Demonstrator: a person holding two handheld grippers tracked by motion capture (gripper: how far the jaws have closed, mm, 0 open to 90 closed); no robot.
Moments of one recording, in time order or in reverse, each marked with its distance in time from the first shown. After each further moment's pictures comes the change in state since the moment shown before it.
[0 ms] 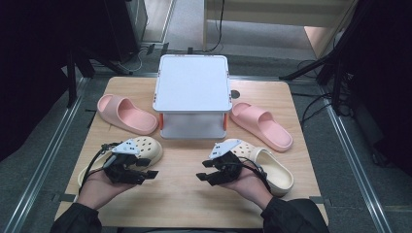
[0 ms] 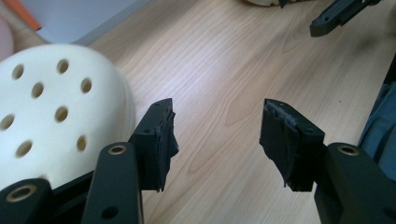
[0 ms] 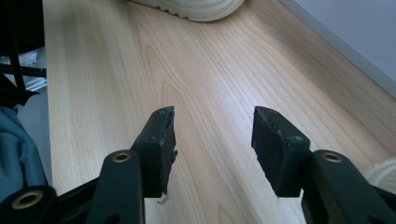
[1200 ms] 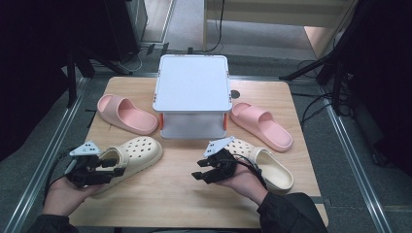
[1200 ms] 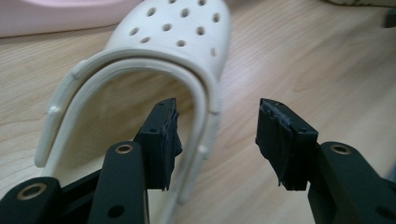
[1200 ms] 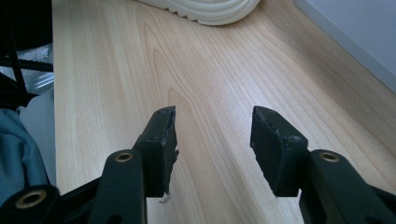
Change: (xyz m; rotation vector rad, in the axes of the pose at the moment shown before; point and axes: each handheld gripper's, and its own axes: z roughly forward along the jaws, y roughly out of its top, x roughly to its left) left arm 0.039 -0.051 -0.046 -0.059 0.169 -0.156; right arm -0.002 0.011 0.011 0.020 0.043 -0.013
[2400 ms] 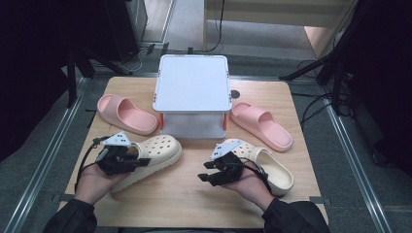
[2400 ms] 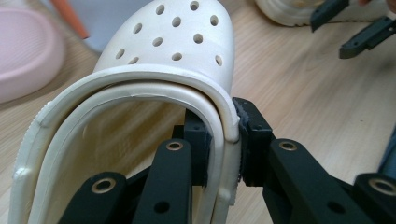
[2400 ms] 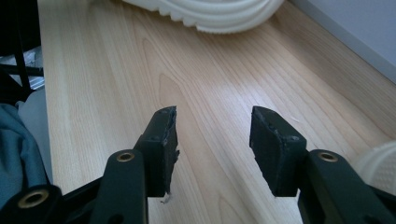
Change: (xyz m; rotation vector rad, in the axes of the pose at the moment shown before) left arm -0.034 0.049 0.042 0.010 -0.155 0.114; right arm 0.002 -0.015 -0.012 -0.002 -0.050 0.038
